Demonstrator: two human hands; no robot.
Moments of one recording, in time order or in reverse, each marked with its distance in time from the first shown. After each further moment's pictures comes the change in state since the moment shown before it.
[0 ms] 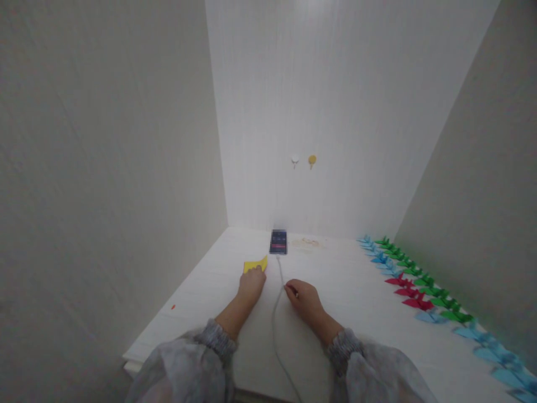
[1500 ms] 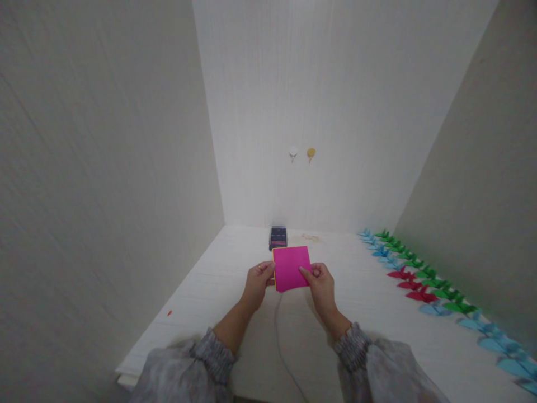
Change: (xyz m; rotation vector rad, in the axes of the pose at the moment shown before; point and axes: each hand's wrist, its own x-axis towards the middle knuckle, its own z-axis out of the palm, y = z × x) left_hand -0.012 0.027 -0.026 -1.734 -0.235 -0.074; right_hand 0.015 0.011 -0.002 0.837 0.507 0.480
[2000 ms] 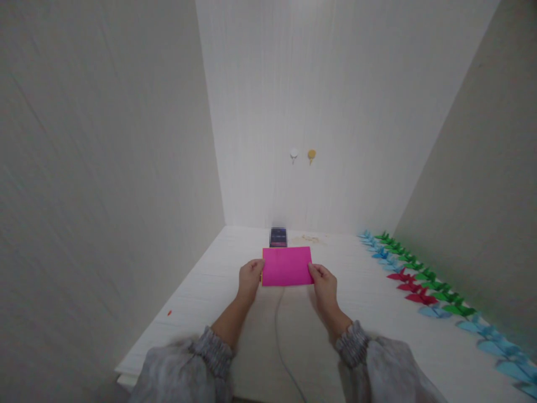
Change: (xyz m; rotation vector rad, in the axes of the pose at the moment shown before) left_hand 0.021 -0.011 -0.032 0.630 0.310 0.109; right_hand 0.012 0.015 -0.011 0.015 0.050 0.021
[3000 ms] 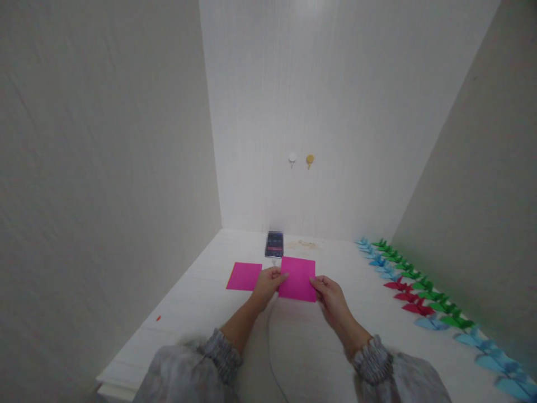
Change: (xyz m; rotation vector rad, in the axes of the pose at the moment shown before) left_hand -0.007 0.014 0.051 -0.358 -0.395 -0.061; right_hand 0.004 -0.011 -0.030 0.159 -0.257 0.283
